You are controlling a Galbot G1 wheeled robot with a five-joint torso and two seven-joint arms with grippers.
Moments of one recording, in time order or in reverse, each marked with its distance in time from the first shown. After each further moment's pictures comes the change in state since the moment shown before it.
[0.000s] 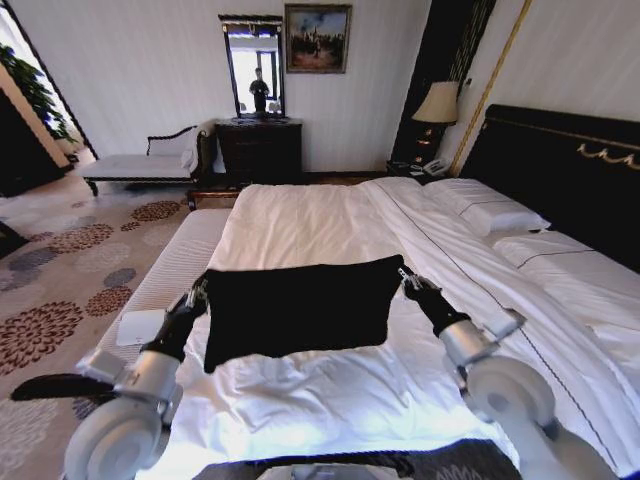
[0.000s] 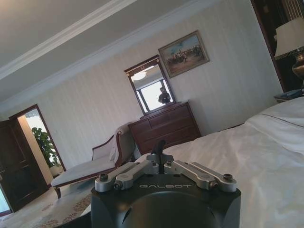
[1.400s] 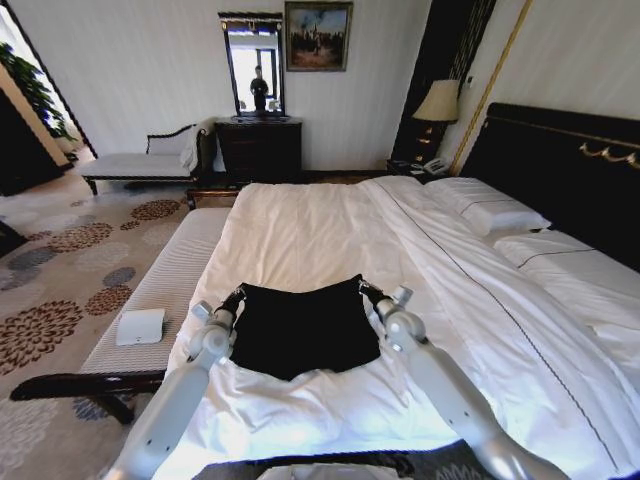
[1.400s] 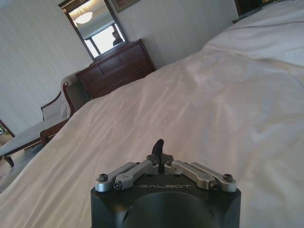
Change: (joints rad) left arm -0.927 -0.121 0.475 1.004 -0.119 0.060 -0.016; right arm 0.776 0.178 -0.563 -1.051 -0.060 0.075 -0.014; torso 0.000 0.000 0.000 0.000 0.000
